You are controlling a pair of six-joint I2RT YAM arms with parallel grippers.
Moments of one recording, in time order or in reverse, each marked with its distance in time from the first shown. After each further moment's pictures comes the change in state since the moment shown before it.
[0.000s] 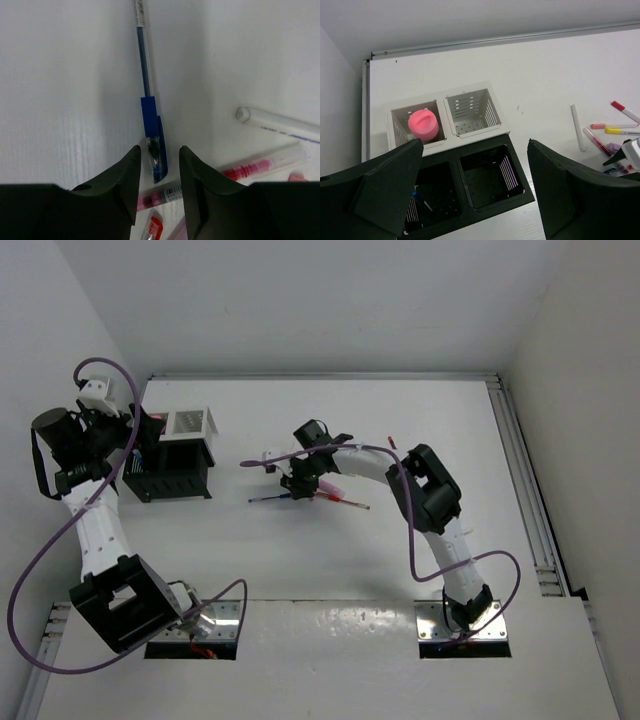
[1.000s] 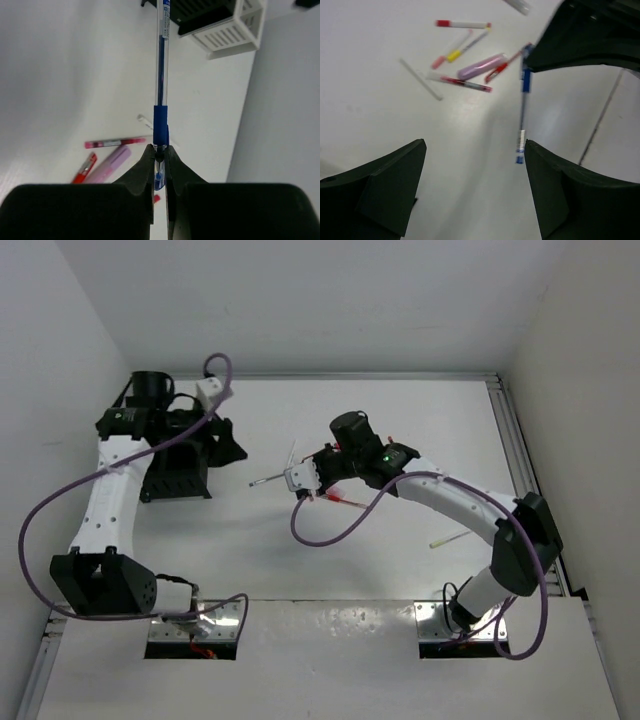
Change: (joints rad) left arm -0.514 0.153 0.408 -0.833 0.079 0.469; right arm 0.060 -0.663 -0.381 0.106 0.025 -0.470
